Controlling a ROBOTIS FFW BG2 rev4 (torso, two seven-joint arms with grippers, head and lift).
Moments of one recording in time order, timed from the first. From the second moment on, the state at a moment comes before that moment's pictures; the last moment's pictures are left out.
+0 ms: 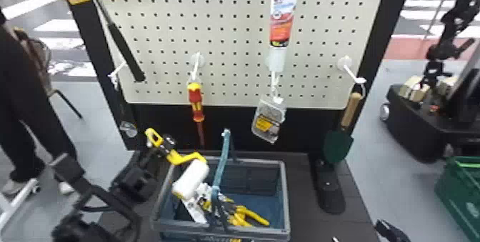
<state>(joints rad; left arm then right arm) 0.12 0.03 0.14 -1.78 0.75 0.31 -0.54 0.59 -0.15 -0.03 -2.00 -0.16 -0.09 0.36</state>
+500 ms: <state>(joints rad) 0.05 0.01 0.07 -1.62 0.72 0.30 -0.57 0.59 -0.15 -0.03 -2.00 -0.17 -0.09 0.37</state>
